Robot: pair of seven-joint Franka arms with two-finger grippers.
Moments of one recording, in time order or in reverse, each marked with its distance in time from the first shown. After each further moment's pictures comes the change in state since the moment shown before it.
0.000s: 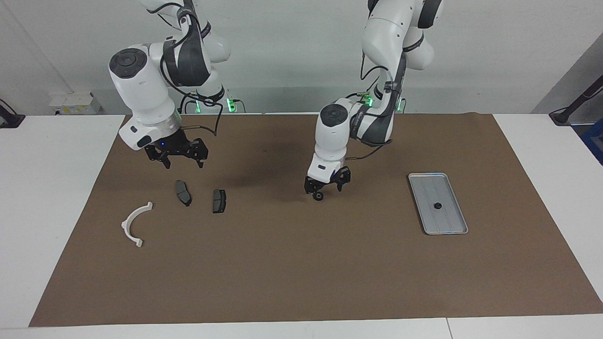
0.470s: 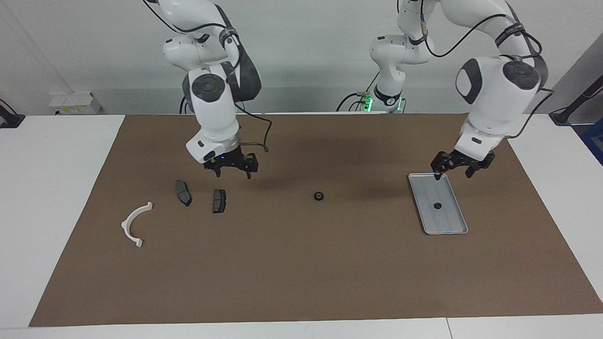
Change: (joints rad) left arm 0.473 -0.111 0.011 0.017 -0.058 -0.087 0.681; right arm 0.253 0.121 0.003 -0.003 -0.045 0.129 0.398
